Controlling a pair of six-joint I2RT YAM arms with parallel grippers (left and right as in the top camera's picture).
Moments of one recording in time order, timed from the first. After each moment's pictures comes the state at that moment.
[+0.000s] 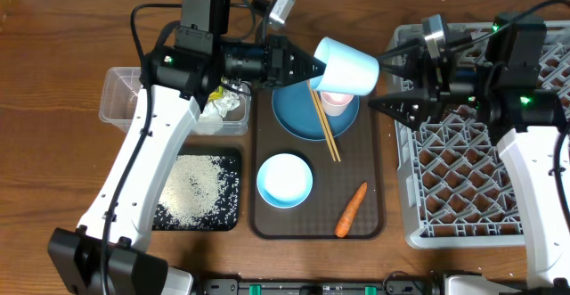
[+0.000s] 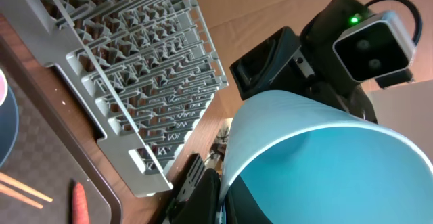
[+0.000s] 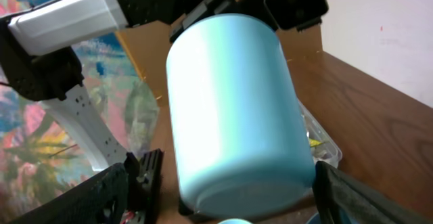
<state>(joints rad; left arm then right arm) -0.28 1.62 1.59 -0.67 1.17 -0.54 0.02 1.42 1.31 -0.48 -1.48 -0.25</state>
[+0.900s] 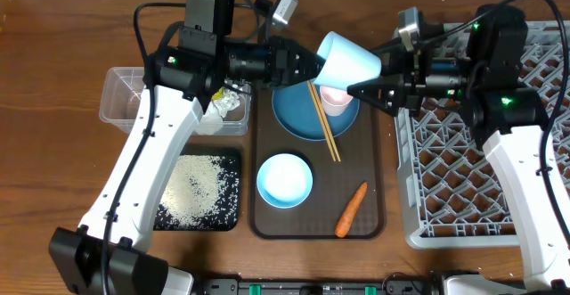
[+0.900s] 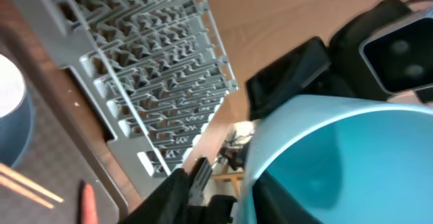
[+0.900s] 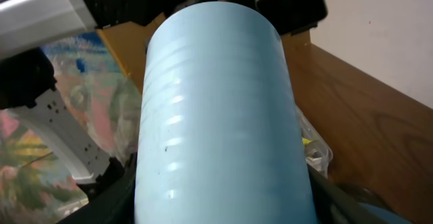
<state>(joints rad) -0.29 1.62 1.59 -0.67 1.11 -0.54 0.09 1.43 1.31 -0.35 -1.35 -0.11</state>
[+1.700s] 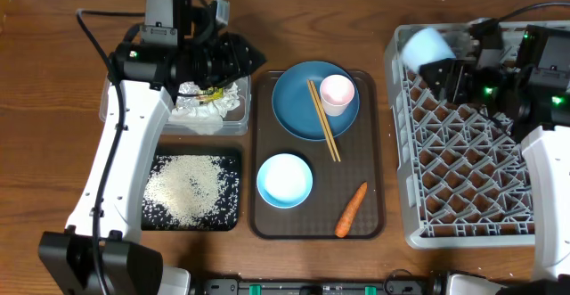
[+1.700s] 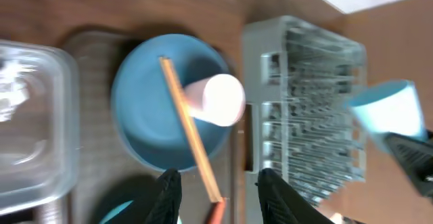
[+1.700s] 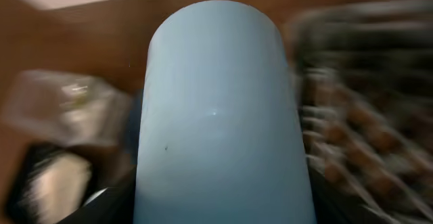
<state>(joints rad) -0.13 1.62 1.59 -0.91 0.59 -0.47 -0.15 1.43 1.33 -0.76 -0.54 0.02</state>
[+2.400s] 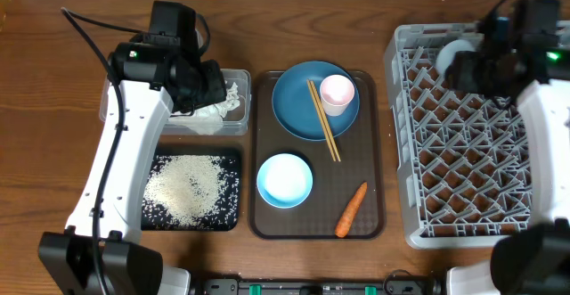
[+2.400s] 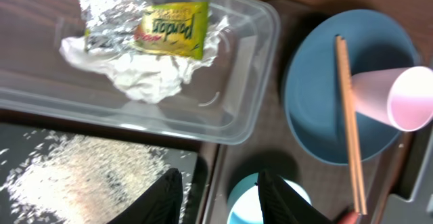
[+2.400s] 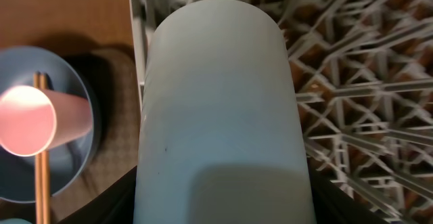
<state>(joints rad) -0.13 1.62 1.59 -1.19 0.10 -0.40 -0.10 1.66 1.57 -1.02 -0.12 0.03</state>
